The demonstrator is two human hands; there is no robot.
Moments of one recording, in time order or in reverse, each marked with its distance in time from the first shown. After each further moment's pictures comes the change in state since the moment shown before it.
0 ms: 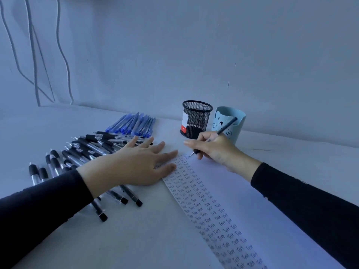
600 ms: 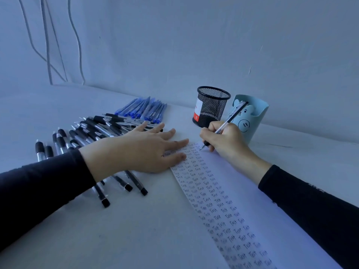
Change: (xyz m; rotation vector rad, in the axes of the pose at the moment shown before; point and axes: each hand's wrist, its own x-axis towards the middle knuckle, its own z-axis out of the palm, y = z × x) left_hand 0.000 0.001 -0.003 0.026 -0.007 -0.005; right_hand 0.006 0.011 0.017 -0.015 0.157 -0.127
